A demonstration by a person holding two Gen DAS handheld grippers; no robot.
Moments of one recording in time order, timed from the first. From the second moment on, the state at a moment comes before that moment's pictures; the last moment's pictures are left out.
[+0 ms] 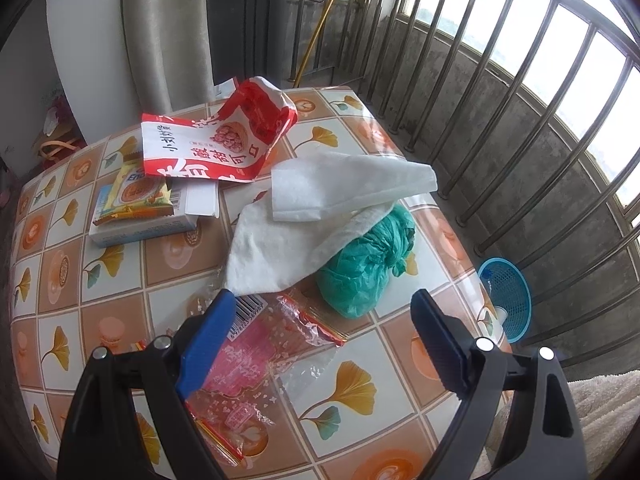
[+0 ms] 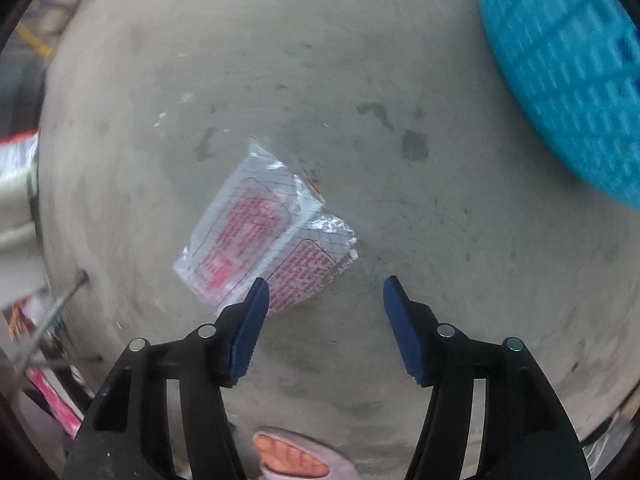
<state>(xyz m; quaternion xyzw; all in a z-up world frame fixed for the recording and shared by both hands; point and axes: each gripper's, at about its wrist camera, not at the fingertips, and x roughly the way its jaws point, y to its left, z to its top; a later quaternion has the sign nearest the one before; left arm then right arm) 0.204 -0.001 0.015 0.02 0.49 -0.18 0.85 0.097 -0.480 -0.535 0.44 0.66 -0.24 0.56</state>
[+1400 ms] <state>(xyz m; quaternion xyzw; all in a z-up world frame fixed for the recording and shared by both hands) 0.200 0.014 0.013 -0.02 0.47 -0.19 0.86 0.022 -0.475 -0.242 0.18 0.39 -0.37 0.82</state>
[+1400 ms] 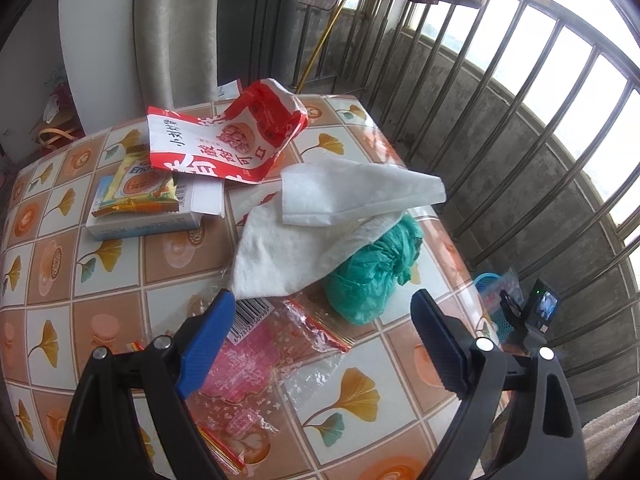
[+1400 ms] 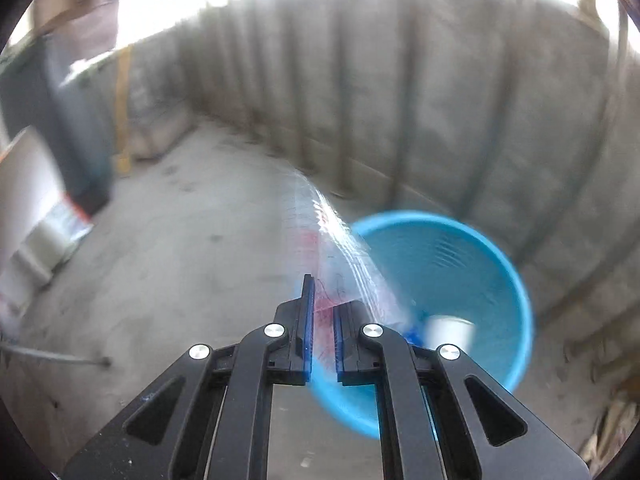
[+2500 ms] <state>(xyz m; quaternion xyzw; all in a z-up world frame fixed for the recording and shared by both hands) 0.187 0.020 0.030 -0.01 0.45 -0.17 0.88 0.099 -0.585 -0.305 0.25 0.53 -0.31 0.75</state>
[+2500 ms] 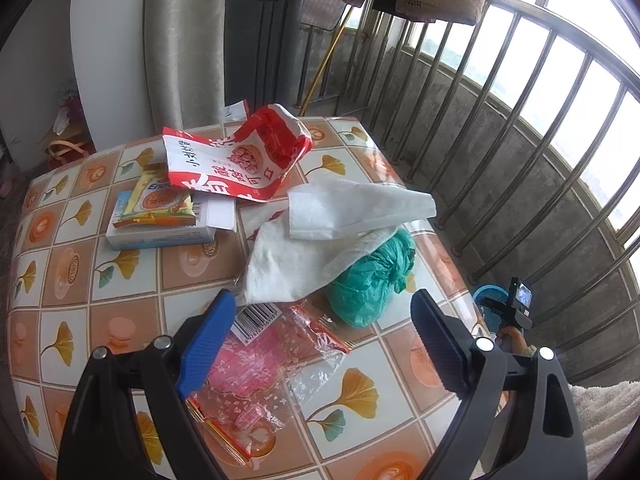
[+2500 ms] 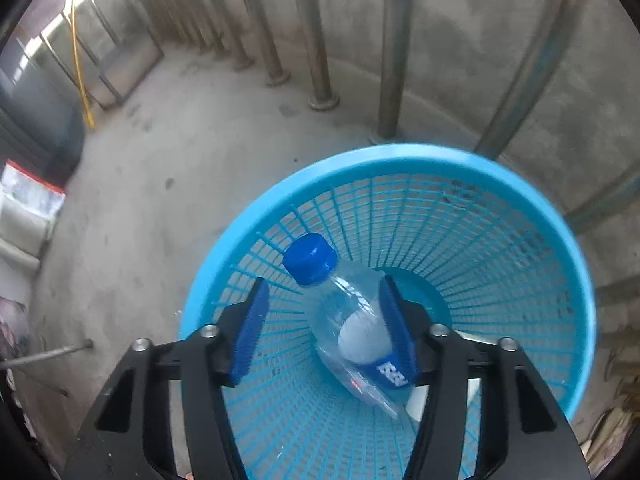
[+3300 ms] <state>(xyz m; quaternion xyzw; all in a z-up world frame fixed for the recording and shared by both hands) 0.188 0.013 0.027 0.01 0.45 -0.16 0.88 0.068 -0.613 -0.271 0.25 0.43 -0.39 0.78</state>
